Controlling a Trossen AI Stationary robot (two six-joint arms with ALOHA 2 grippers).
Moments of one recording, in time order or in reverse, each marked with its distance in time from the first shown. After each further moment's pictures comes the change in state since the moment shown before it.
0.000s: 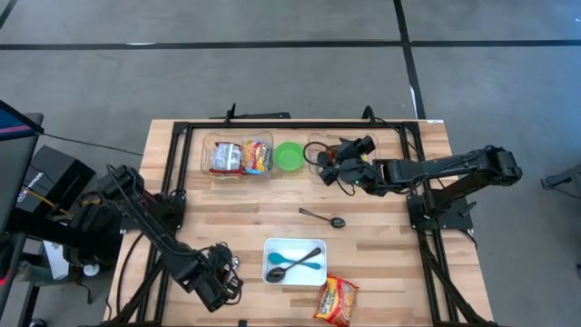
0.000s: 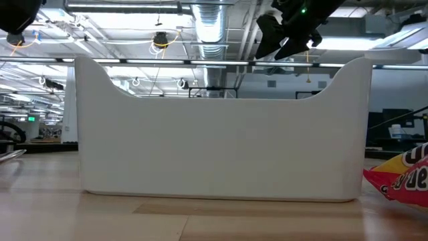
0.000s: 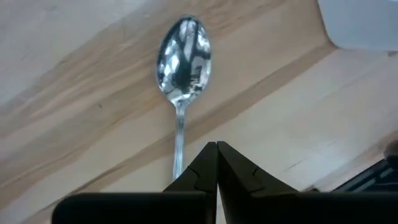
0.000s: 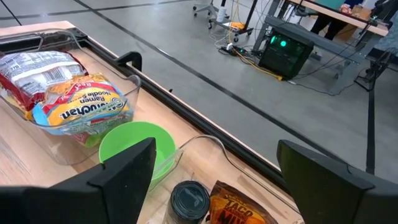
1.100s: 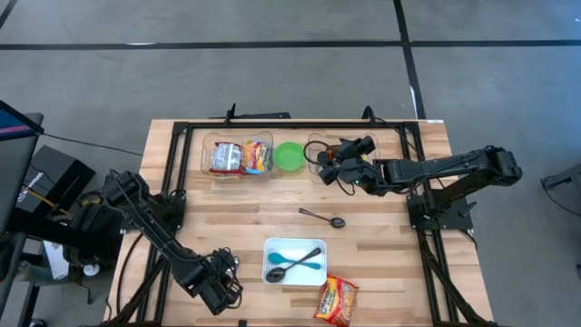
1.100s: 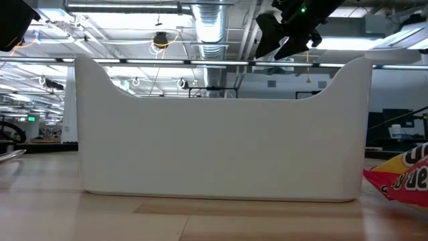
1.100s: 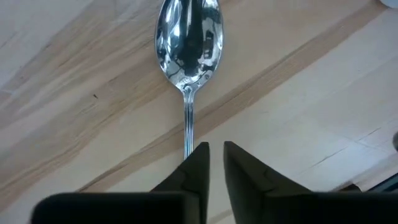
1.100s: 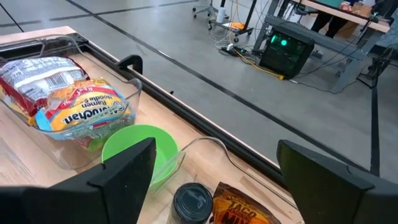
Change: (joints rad) left arm -0.005 0.072 -0.001 0.030 0.067 0.053; right arm 0.000 0.000 0.000 0.008 0.000 0.018
